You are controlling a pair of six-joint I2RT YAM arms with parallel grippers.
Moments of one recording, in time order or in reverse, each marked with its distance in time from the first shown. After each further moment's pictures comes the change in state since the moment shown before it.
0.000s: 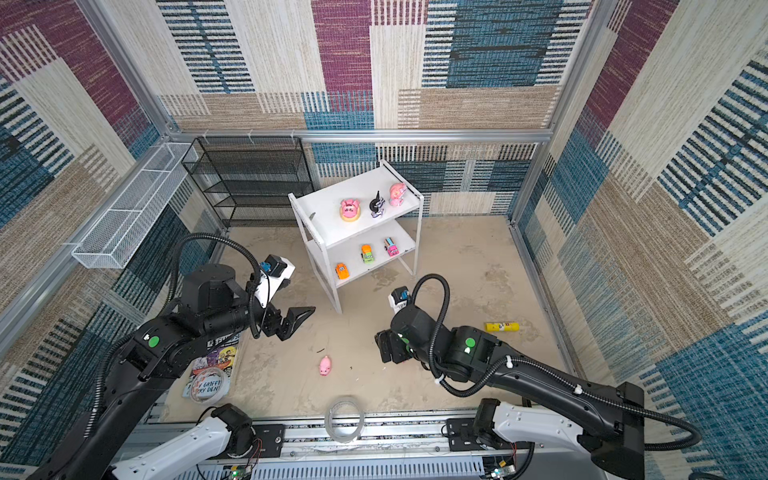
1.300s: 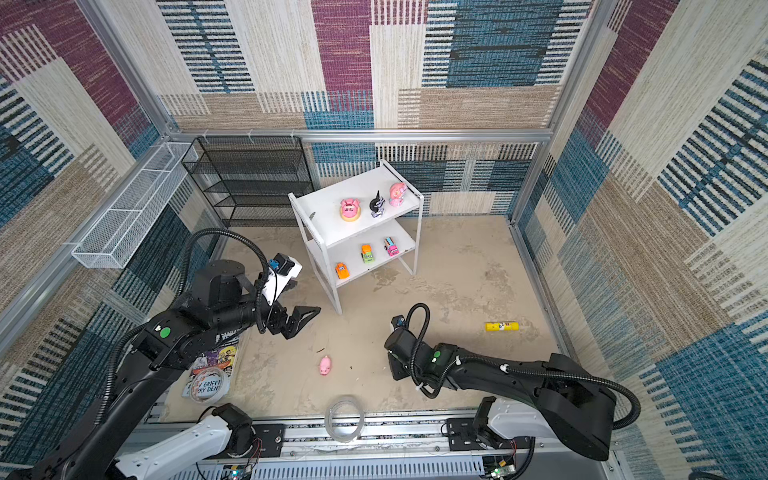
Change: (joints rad) left arm 0.000 0.040 0.001 0.000 0.029 -0.007; right arm -0.072 0.246 -0.341 0.415 -0.098 -0.050
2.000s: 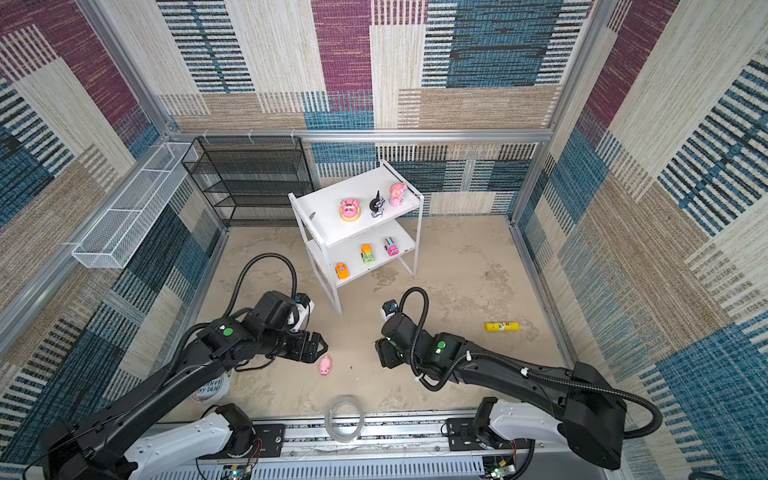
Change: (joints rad) left arm -0.160 0.092 -0.360 -0.050 -0.149 -0.589; right arm 0.000 -0.098 0.163 -0.104 0.019 -0.093
